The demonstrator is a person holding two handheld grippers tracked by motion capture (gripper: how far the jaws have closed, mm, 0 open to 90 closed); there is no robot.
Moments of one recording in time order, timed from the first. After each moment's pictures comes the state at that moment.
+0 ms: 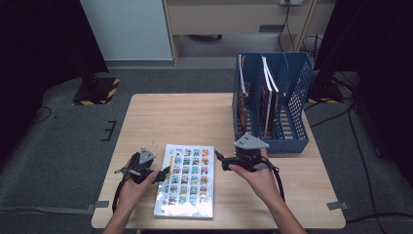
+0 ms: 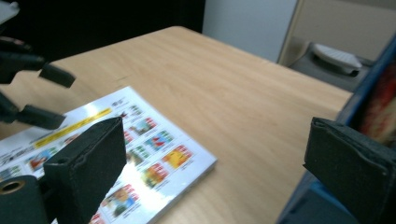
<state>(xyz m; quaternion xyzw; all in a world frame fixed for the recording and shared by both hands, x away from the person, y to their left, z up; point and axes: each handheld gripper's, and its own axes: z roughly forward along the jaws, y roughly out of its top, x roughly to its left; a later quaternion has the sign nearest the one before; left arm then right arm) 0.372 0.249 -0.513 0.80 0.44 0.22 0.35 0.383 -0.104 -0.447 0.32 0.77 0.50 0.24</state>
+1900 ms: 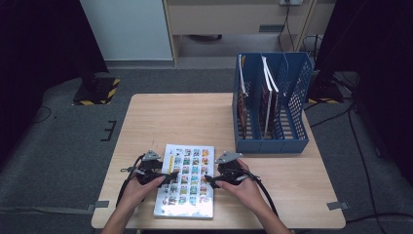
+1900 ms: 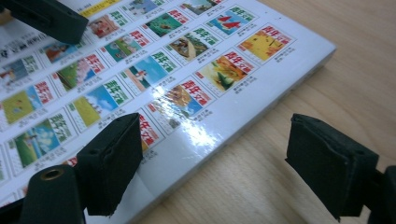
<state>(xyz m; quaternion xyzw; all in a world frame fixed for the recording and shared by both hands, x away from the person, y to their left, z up) 0.377 0.238 -0.526 0.80 0.46 0.08 0.39 0.380 -0.065 -0.525 0.34 0.85 0.40 0.10</state>
